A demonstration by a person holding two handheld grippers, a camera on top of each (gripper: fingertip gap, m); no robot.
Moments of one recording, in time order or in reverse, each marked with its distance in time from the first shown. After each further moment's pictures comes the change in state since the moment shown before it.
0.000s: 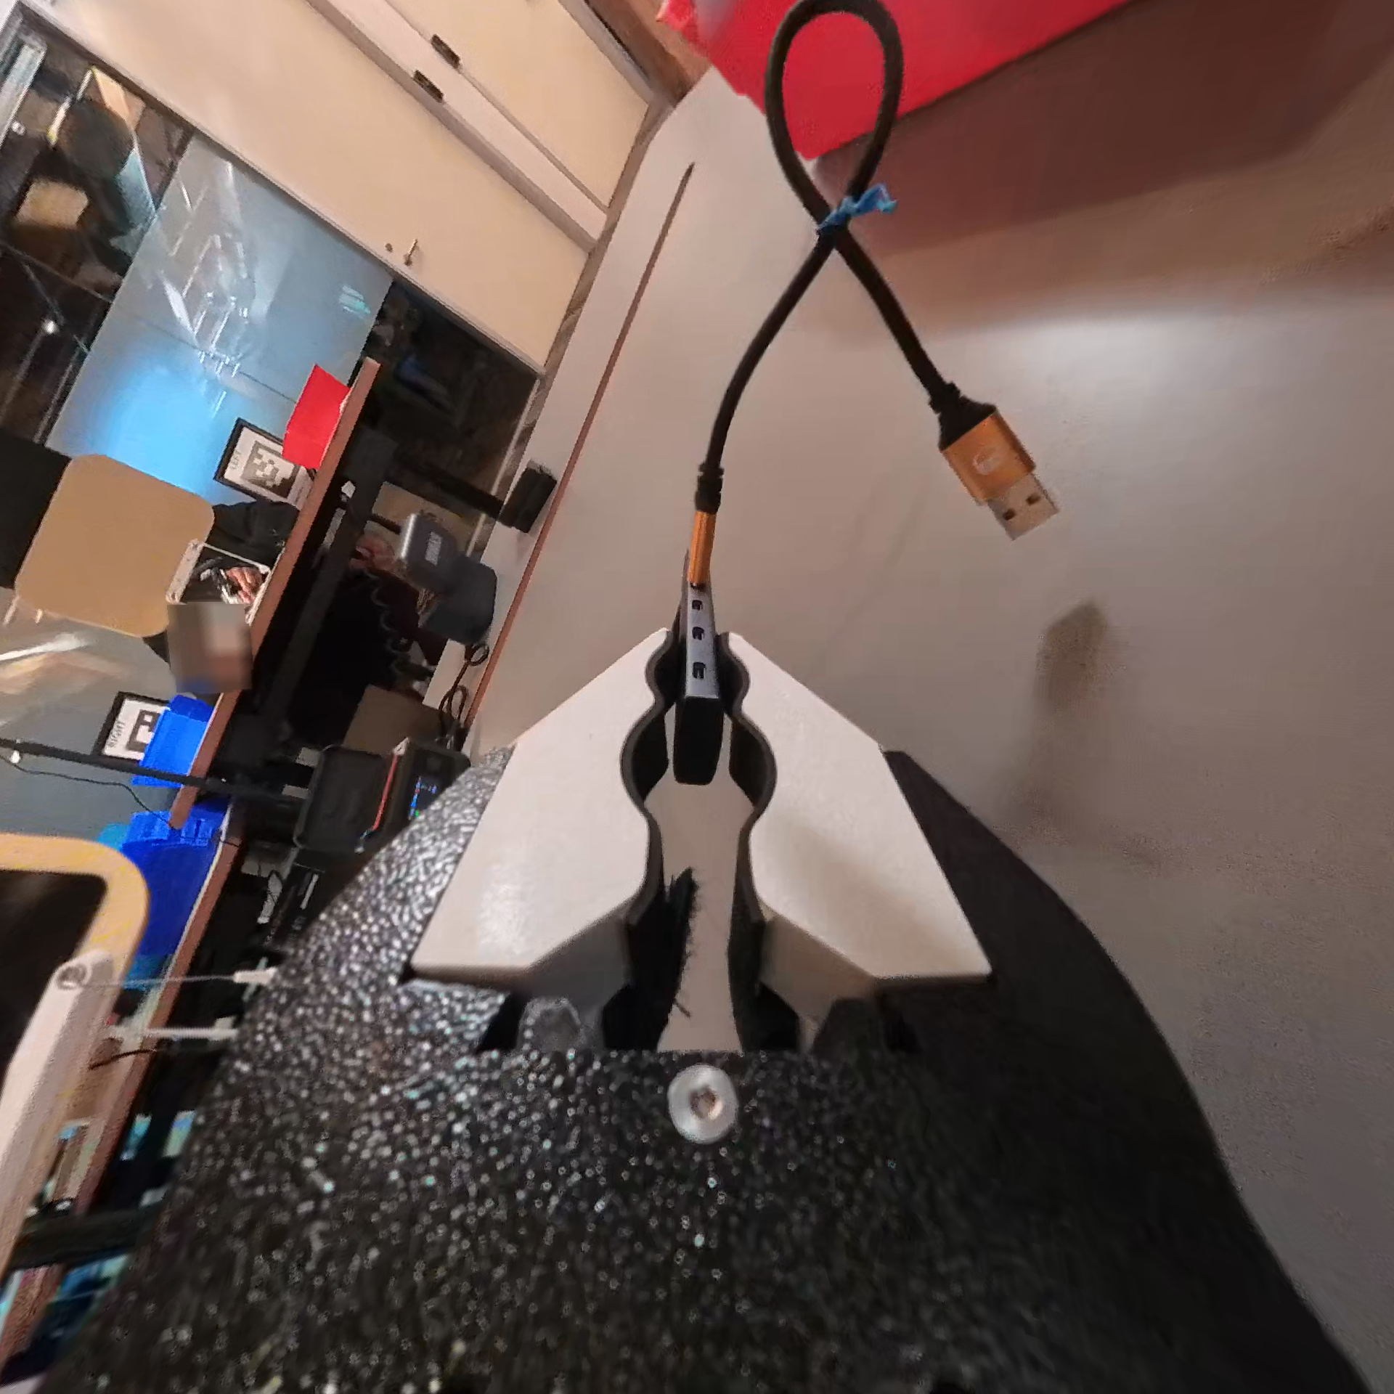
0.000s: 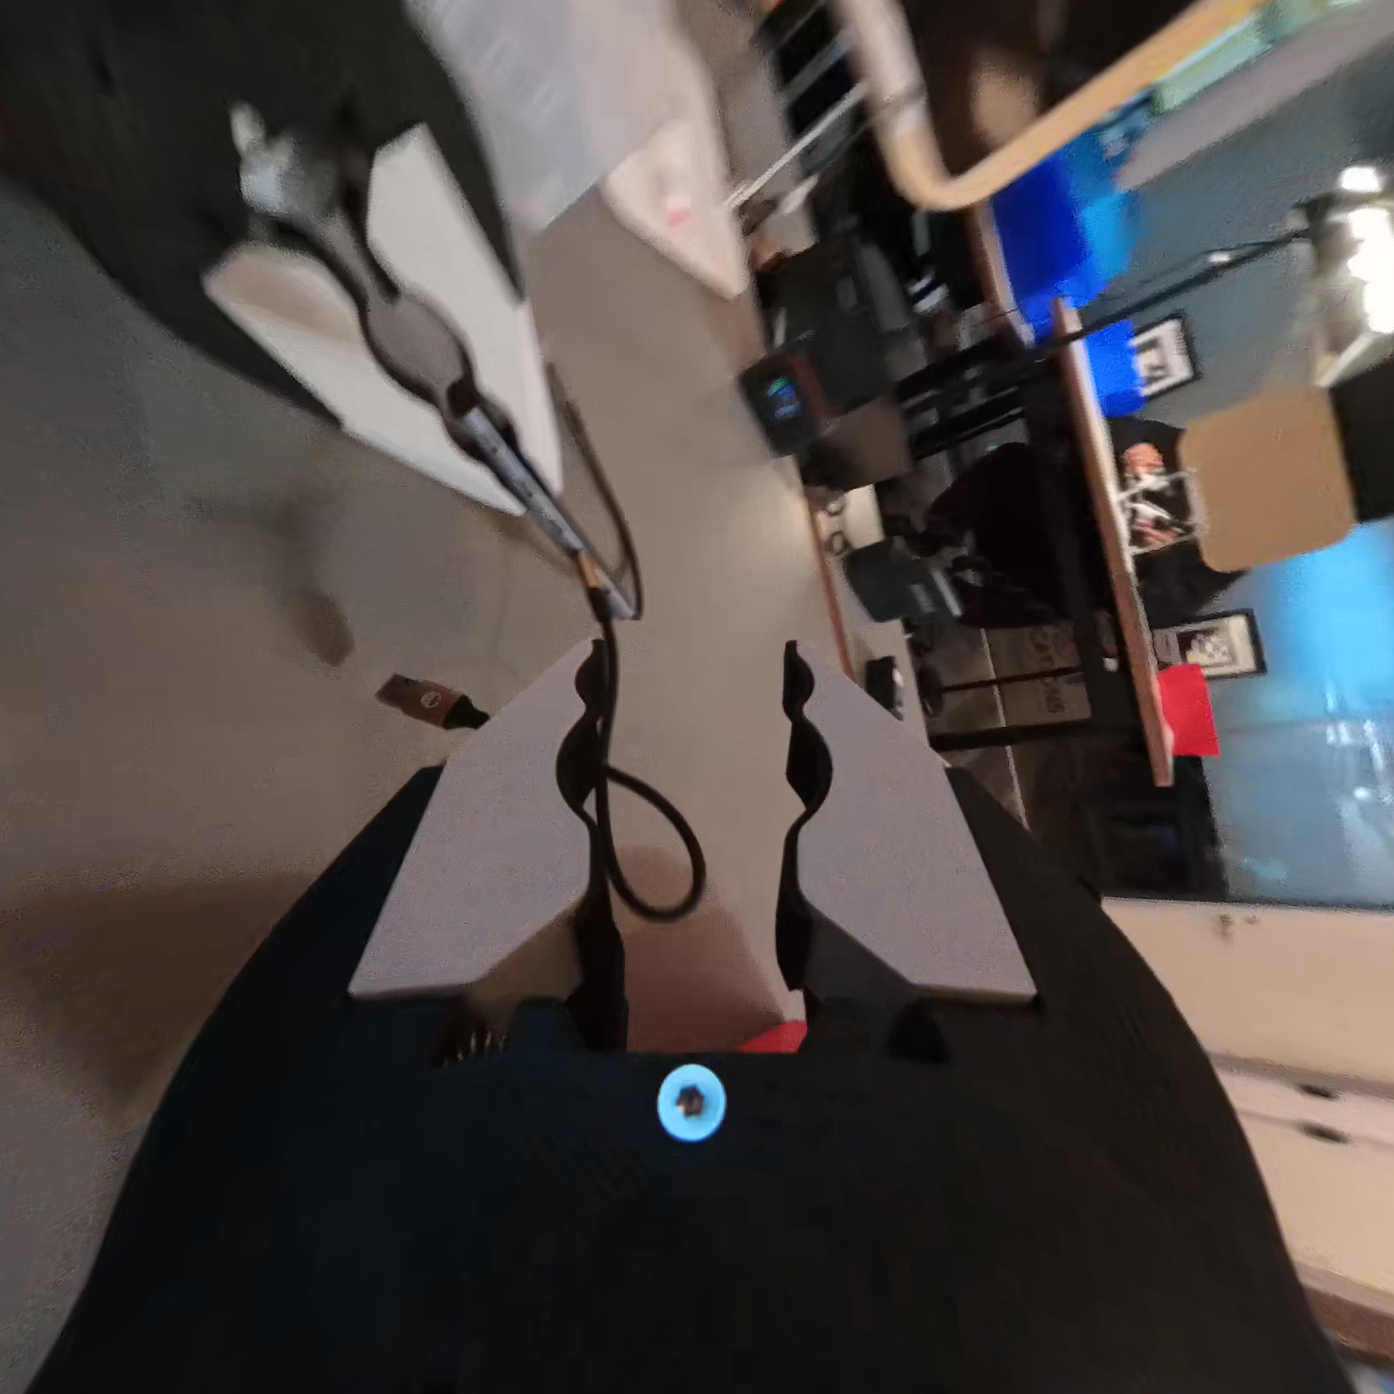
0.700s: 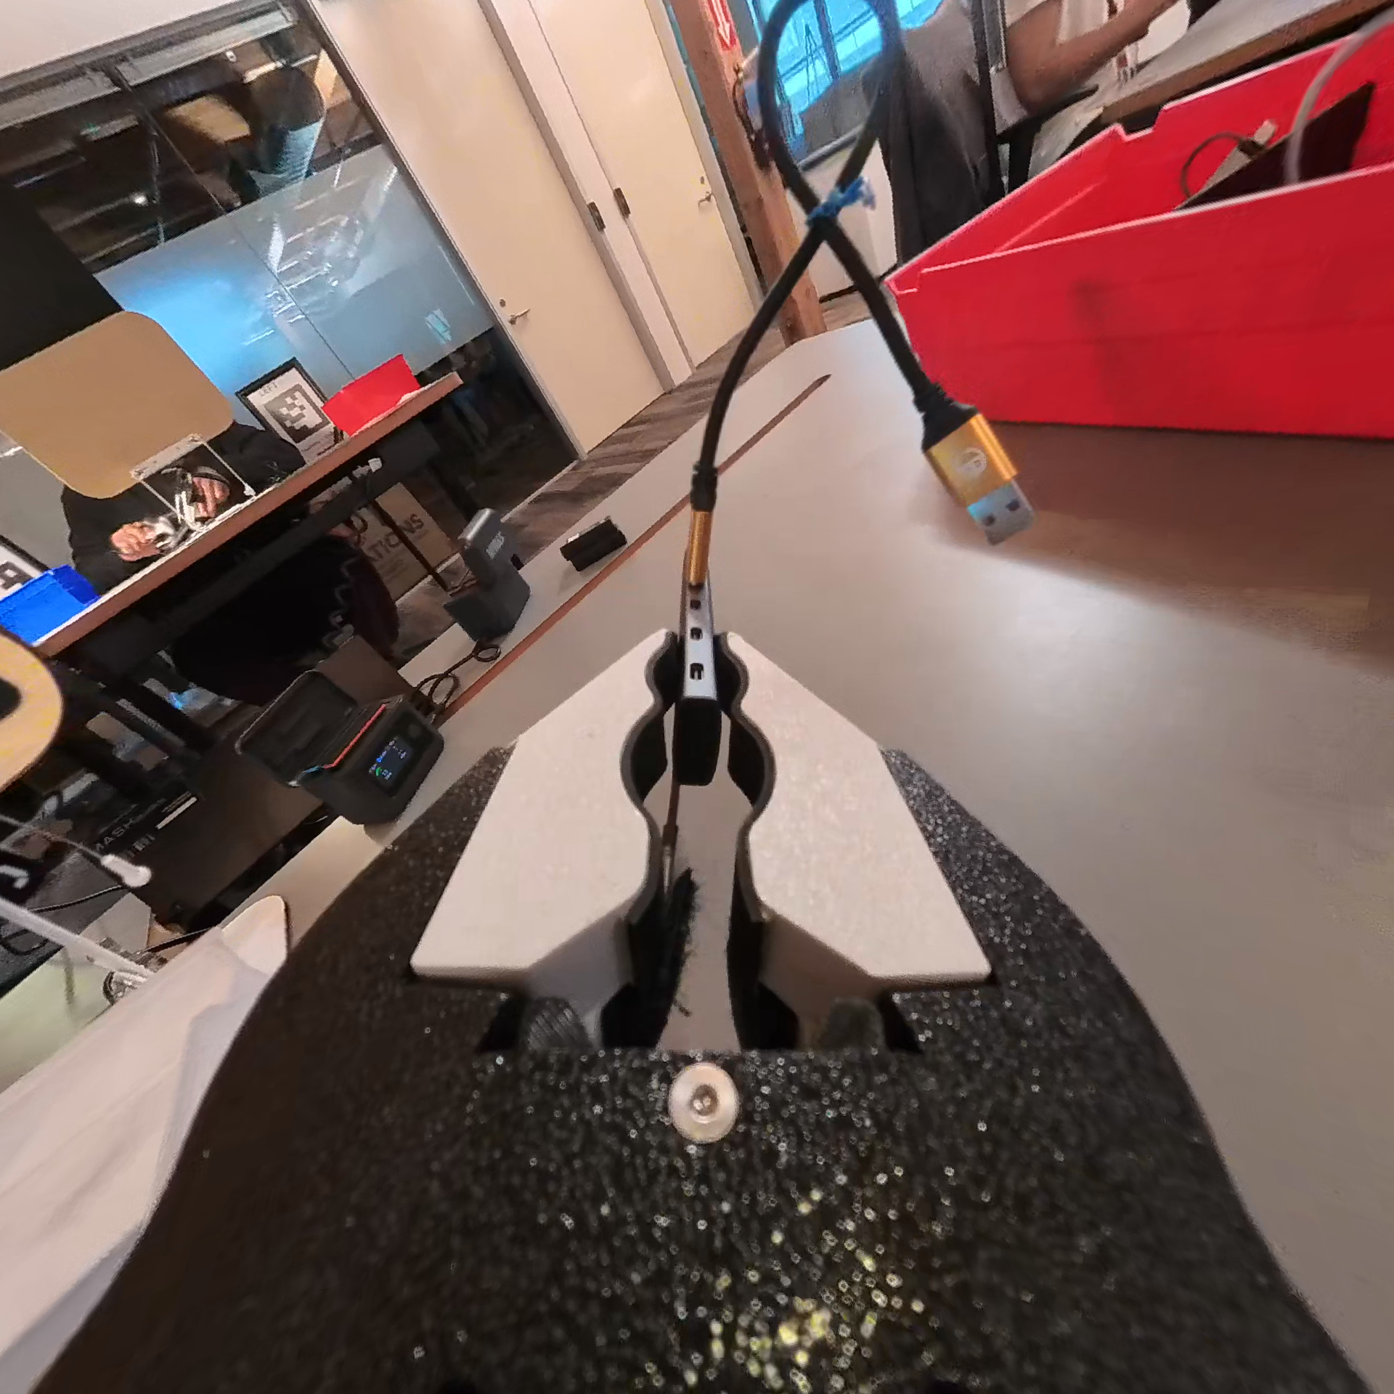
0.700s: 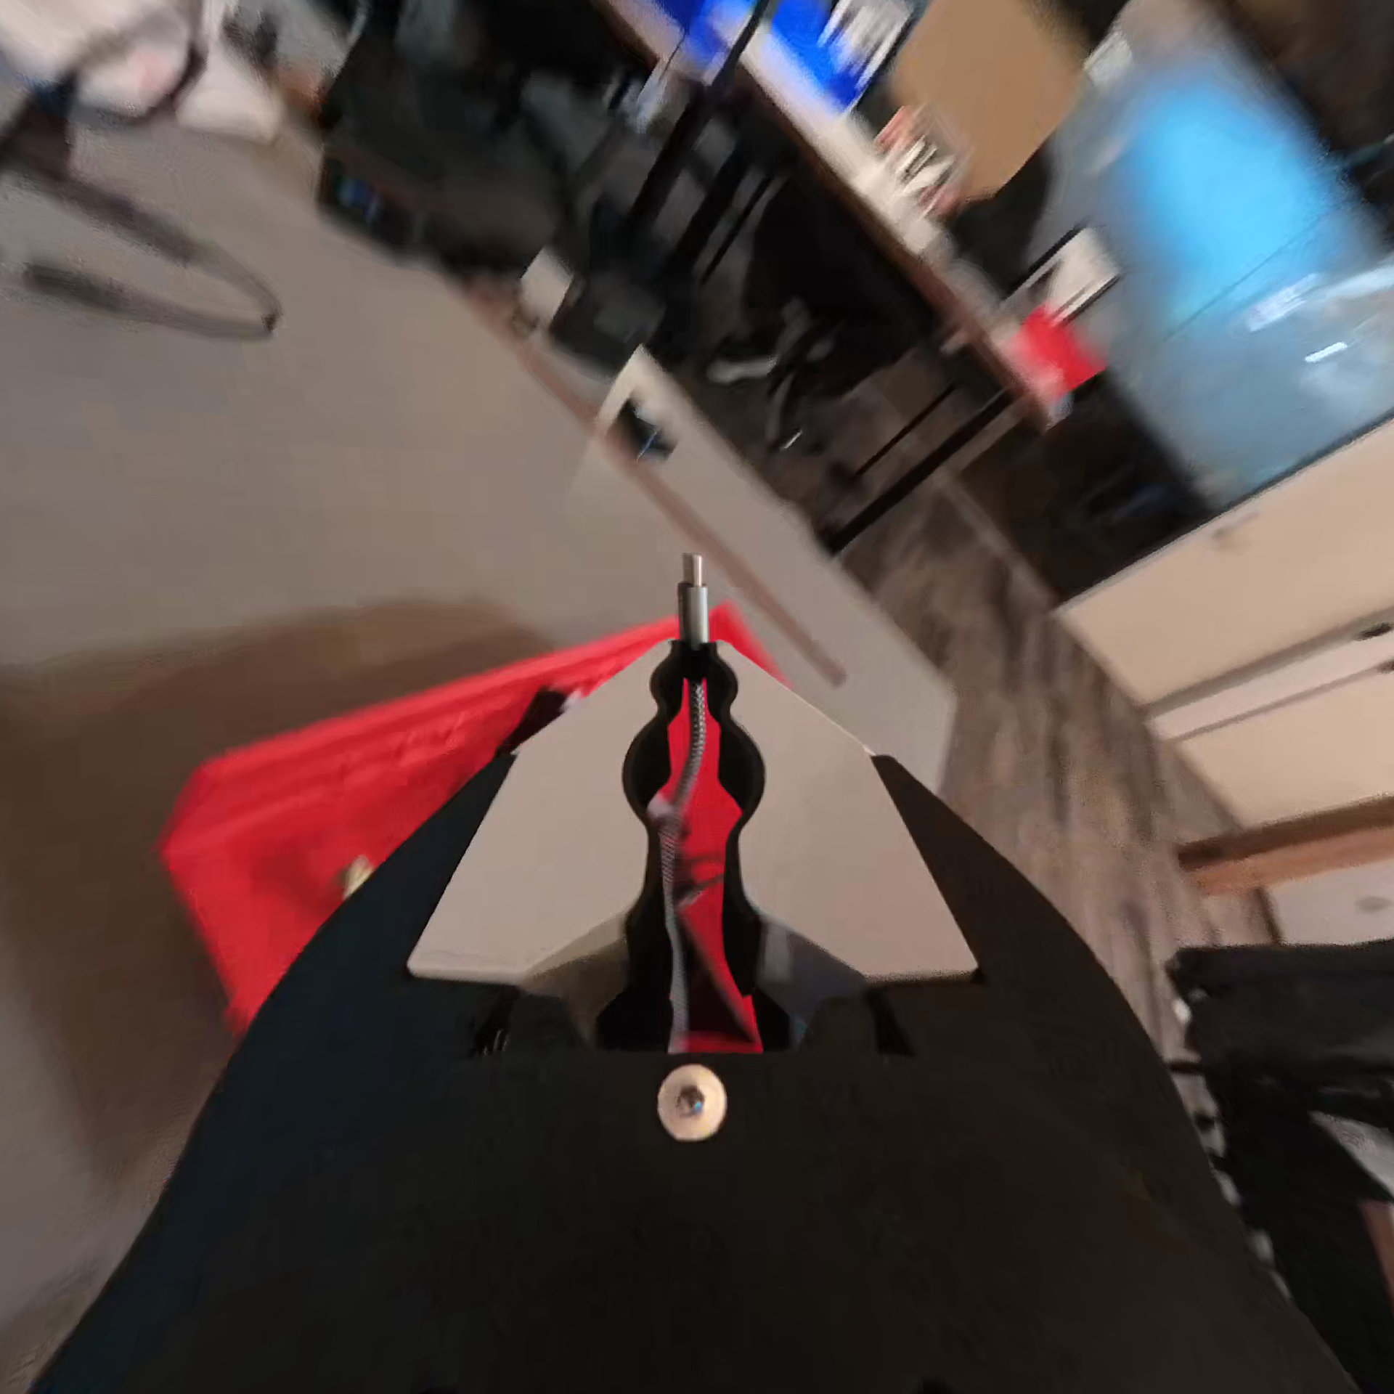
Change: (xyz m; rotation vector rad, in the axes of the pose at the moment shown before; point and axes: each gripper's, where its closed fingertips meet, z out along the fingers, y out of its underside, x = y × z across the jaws) left arm -0.054 -0.001 -0.029 0.207 -0.090 -0.424; right arm 0.117 0.156 -0.153 -0.113 0.272 0.466
